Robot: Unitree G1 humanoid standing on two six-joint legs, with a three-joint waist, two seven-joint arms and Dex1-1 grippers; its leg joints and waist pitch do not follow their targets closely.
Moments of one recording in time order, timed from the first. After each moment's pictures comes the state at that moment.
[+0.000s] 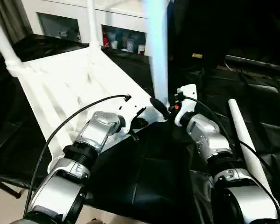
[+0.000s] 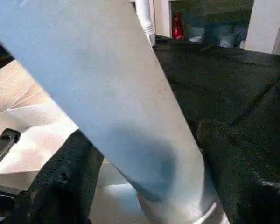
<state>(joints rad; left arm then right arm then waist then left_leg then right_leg) -0.75 0.18 -0.25 0.71 0.05 0.37 -0.76 -0.71 -0.08 -0.07 0.87 0.20 -0.03 0.59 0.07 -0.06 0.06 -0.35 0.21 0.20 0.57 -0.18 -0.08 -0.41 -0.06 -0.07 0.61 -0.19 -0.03</state>
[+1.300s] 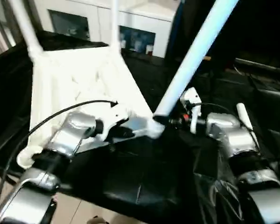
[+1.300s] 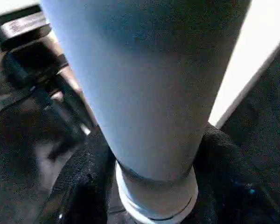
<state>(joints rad) -0.62 0.42 -0.31 0.50 0.03 0.25 -1.14 -0.65 -0.30 0.11 0.65 0.18 0.19 1.10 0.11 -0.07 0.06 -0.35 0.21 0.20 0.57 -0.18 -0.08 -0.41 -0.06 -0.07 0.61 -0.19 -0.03</state>
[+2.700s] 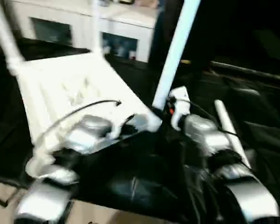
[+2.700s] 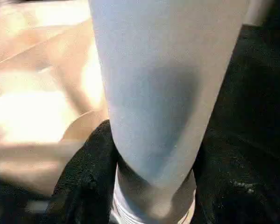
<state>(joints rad) -0.71 0.17 -0.26 0.65 0.11 0.46 -0.73 -0.79 -0.06 -0.02 0.97 0.15 0.11 0.37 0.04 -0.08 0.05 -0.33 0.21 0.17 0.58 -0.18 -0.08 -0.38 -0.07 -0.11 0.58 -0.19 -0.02</state>
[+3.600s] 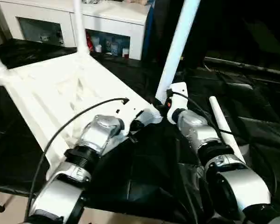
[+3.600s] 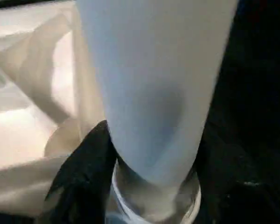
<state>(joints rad) -0.72 0.16 -0.23 0.66 0.09 0.45 -0.71 -0.86 -0.04 -0.07 1.12 0.14 0.03 0.40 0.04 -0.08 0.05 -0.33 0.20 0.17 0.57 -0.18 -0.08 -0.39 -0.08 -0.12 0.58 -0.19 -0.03</state>
